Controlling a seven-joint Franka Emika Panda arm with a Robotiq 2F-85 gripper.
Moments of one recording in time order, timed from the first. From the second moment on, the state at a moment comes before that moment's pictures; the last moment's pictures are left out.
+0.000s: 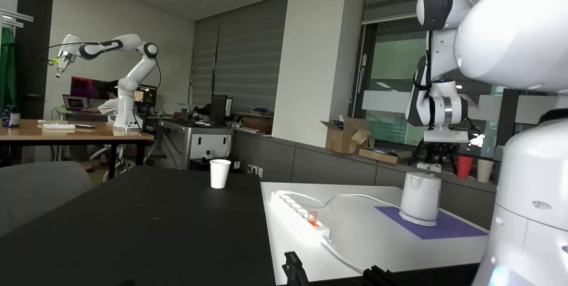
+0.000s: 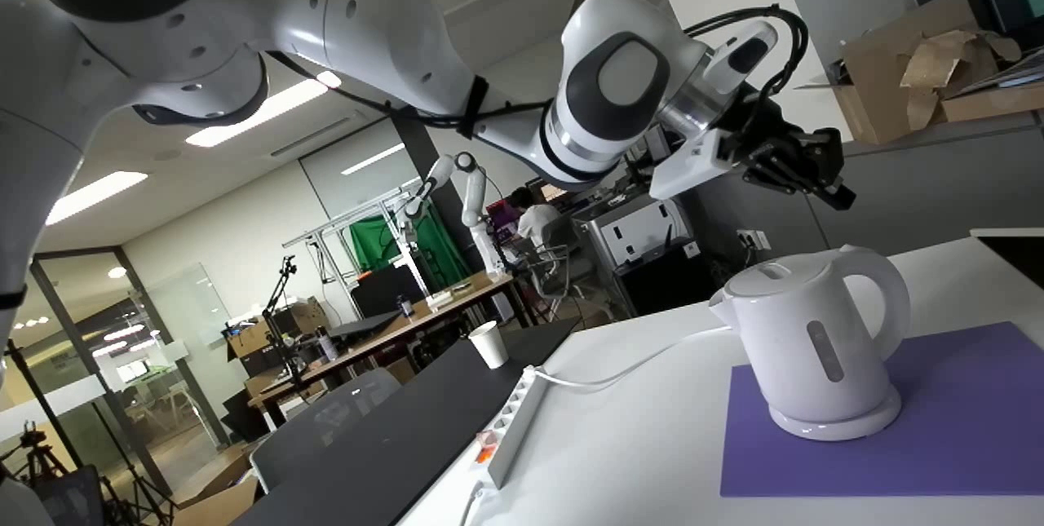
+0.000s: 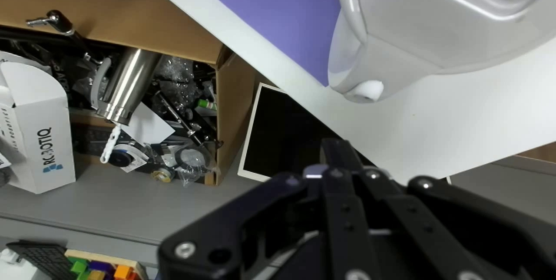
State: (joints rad) arm -0.40 0.73 -0.35 -1.70 0.06 2.88 0.14
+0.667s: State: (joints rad) arm -0.40 0.85 -0.33 -1.69 0.13 3.10 0.14
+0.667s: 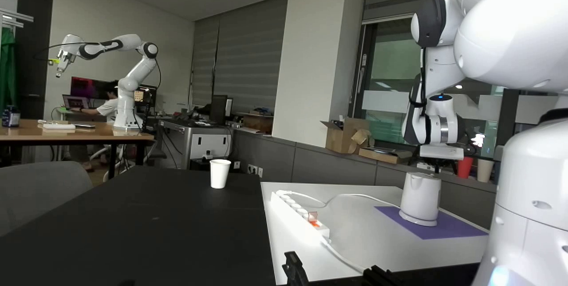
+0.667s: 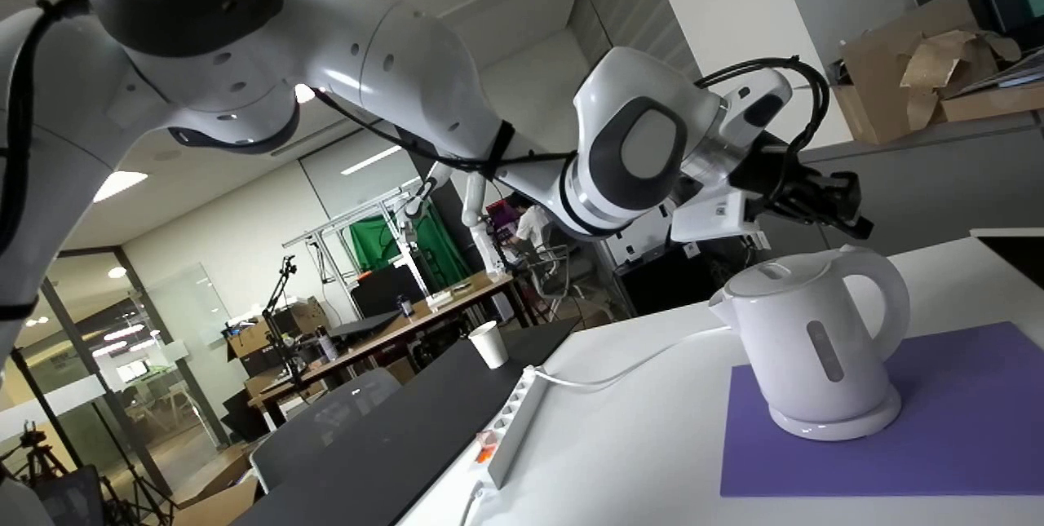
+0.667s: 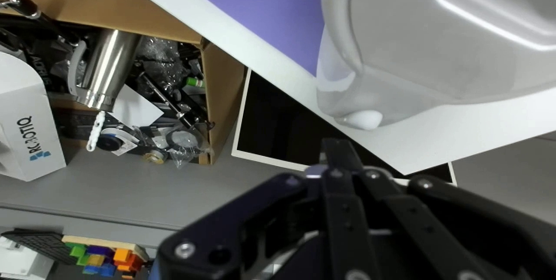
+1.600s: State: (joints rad) arm -0.33 0.88 -0.41 -1.69 0.17 3.07 0.16
